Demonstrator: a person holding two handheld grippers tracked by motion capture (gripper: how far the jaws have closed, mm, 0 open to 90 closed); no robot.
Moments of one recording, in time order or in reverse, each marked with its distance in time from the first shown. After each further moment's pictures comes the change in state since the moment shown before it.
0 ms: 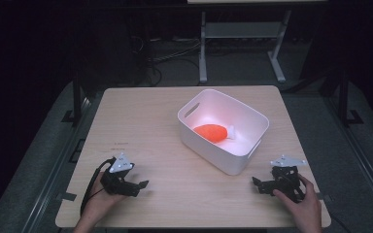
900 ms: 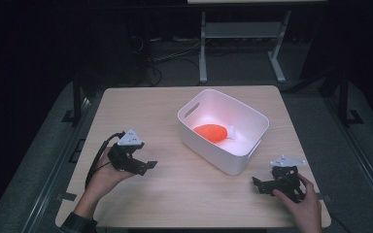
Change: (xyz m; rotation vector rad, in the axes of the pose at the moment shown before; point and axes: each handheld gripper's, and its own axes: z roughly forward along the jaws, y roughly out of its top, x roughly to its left) left arm 0.006 0.080 -0.012 -0.008 -0.060 0.091; right arm 0.000 0.000 0.000 0.000 0.000 0.000
